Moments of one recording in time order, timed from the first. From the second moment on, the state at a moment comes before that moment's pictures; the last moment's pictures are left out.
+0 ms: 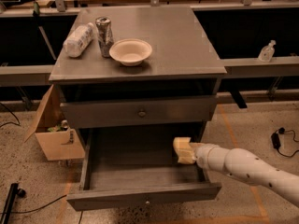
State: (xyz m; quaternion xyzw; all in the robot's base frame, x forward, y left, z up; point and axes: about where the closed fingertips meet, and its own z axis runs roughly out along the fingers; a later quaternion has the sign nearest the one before) arm 0.578 -0.153 0.524 -0.21 0.87 0.20 0.40
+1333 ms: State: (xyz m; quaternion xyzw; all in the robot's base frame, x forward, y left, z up) arm 0.576 -0.221 0.824 -0.17 0.80 0.21 0.54
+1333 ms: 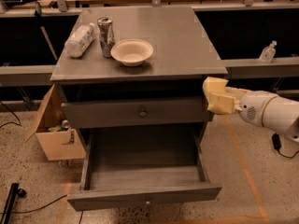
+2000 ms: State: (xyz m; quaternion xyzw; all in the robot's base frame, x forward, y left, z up) arm 0.577 -0.215 0.832 -0.18 0.79 0.22 0.55
